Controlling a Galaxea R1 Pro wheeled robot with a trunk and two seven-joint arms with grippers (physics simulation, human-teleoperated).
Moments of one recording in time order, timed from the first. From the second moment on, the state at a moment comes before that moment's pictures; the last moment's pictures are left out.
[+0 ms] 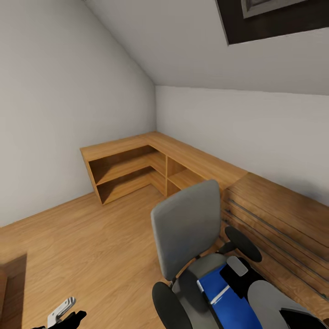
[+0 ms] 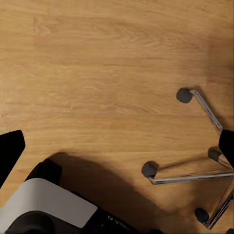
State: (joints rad) left arm -0.21 0.10 0.40 -0.76 0.44 0.52 -0.02; right arm -0.74 -0.02 -0.15 -0.26 -0.84 0.28 -0.62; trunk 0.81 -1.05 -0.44
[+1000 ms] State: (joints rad) left arm -0.21 0.08 0.39 -0.71 0.44 0.52 -0.02; right arm -0.75 0.00 -0.12 -0.18 -0.83 0.28 -0.55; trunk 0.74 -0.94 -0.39
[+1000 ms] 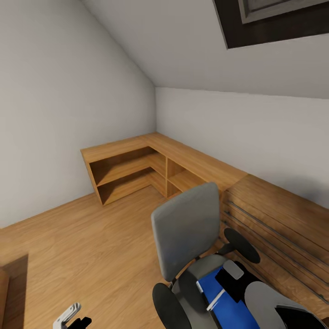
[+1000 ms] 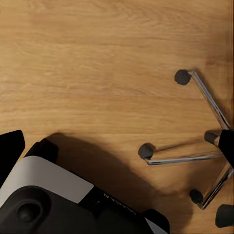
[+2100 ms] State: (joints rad) left arm -0.21 0.06 0.39 -0.69 0.44 0.52 -0.02; right arm -0.75 0.00 -0.11 -0.16 -0.83 0.28 -0.54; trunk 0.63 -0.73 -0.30
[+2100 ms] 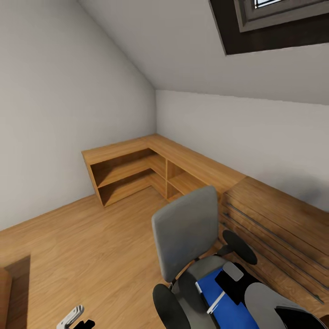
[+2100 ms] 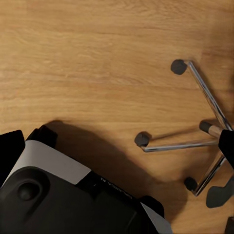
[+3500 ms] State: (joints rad) left arm -0.21 0.06 0.39 -0.57 0.43 0.33 -0.02; right arm -0.75 0.00 -0.11 -0.16 -0.82 0.28 -0.55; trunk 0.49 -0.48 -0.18
